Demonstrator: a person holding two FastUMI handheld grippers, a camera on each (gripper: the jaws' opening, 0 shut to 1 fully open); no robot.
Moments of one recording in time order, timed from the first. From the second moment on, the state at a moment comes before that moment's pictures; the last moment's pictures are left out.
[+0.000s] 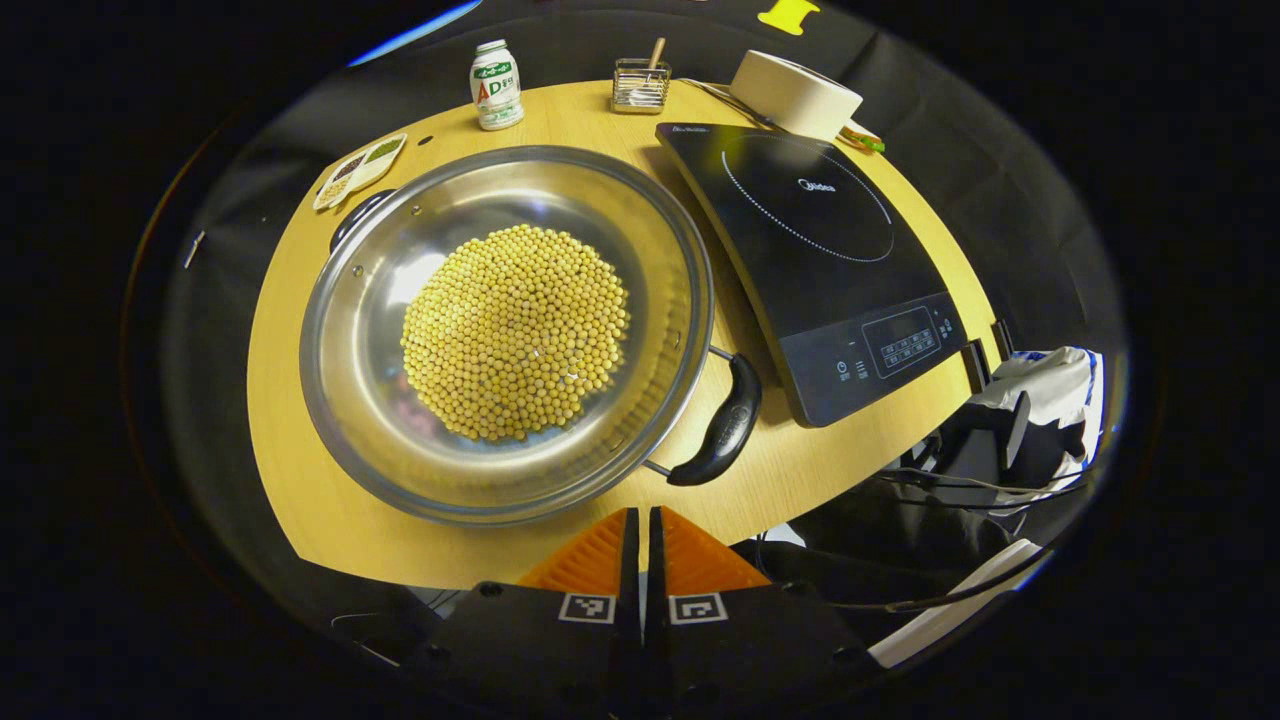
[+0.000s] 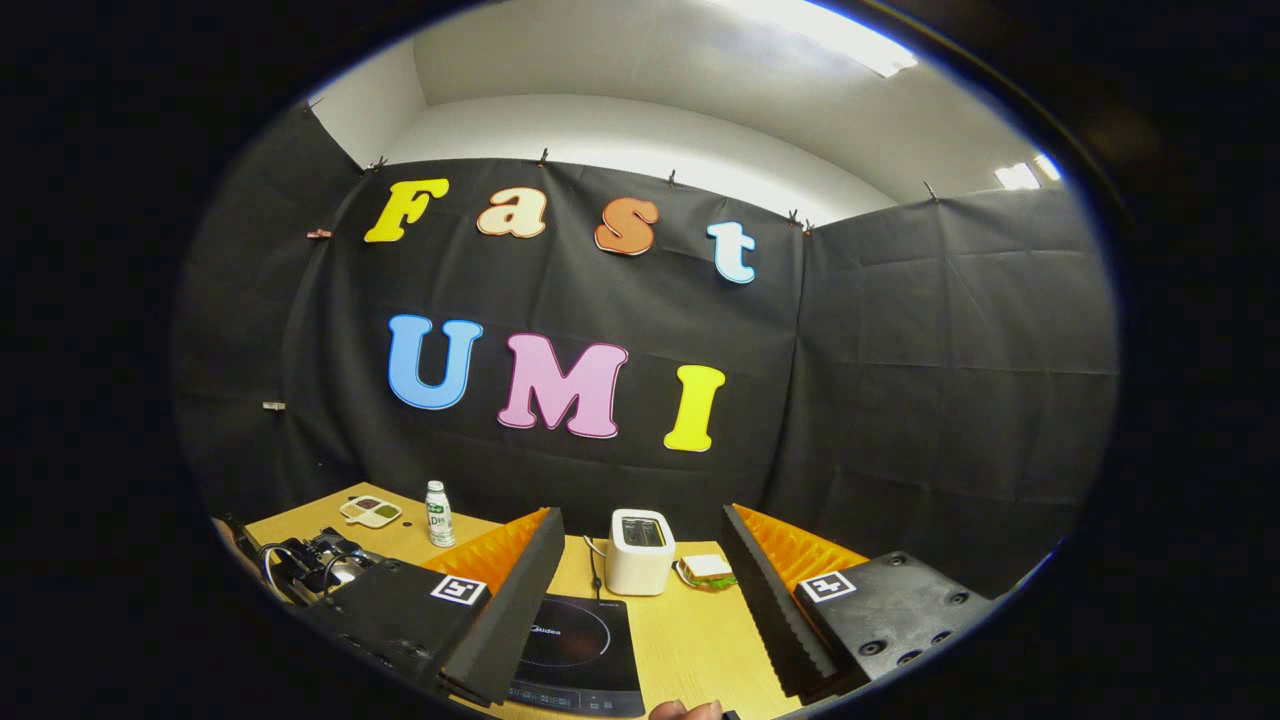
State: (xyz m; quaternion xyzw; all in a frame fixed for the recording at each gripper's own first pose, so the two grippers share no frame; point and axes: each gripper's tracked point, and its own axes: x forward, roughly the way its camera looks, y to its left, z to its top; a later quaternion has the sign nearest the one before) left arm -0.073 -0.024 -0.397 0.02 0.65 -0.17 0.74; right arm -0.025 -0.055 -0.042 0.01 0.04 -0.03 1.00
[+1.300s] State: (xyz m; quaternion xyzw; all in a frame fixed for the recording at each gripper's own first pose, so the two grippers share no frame) left arm 0.036 -0.095 -0.403 0.06 0.61 -0.18 0.77; right arm 0.005 -0.104 -0.077 0.00 0.07 -0.09 0.99
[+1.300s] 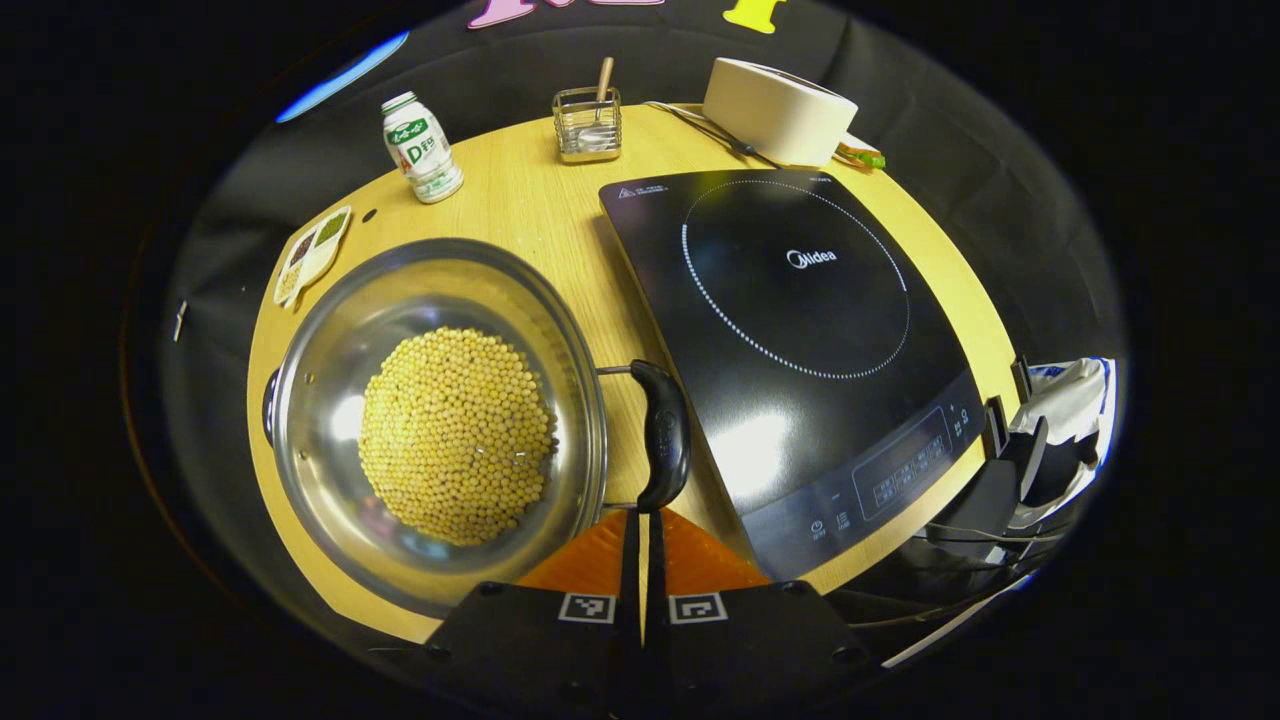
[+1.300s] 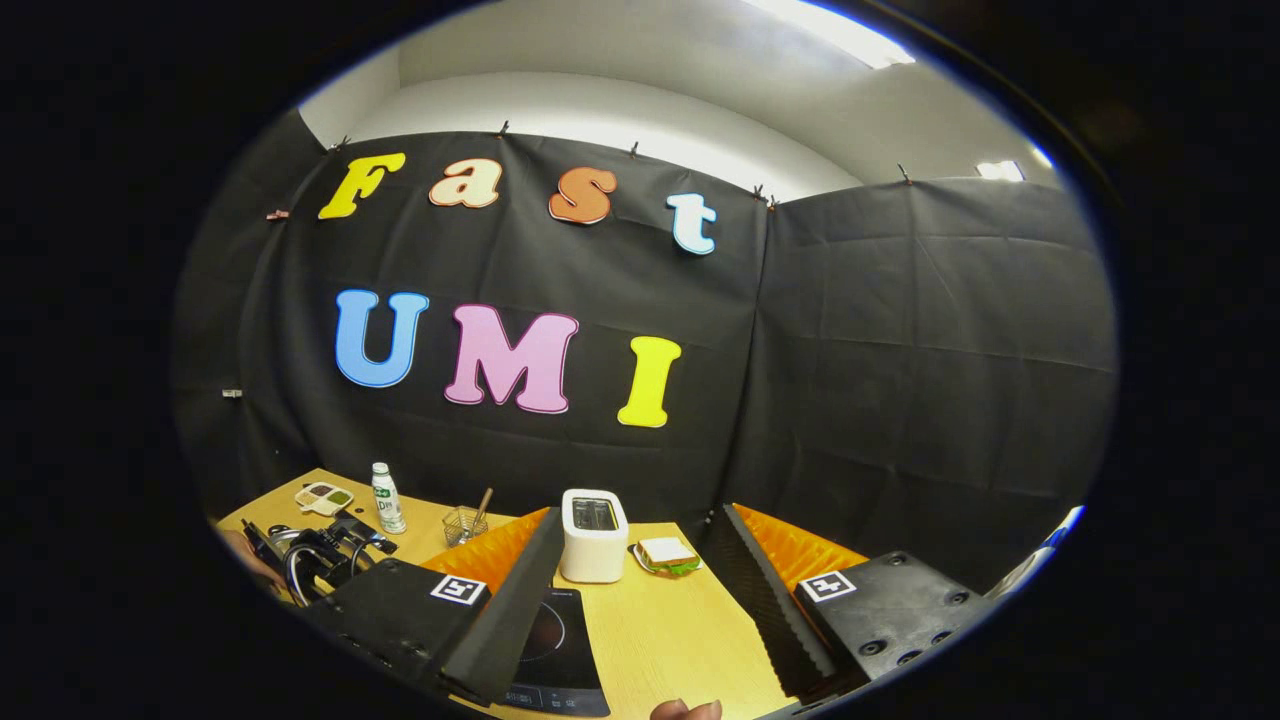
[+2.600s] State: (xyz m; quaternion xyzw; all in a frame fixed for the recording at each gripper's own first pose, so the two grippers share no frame) left arm 0.058 -0.083 -0.351 0.03 0.52 -0.20 0.83; right arm 0.028 -0.053 -0.080 0.00 0.08 -0.05 1.00
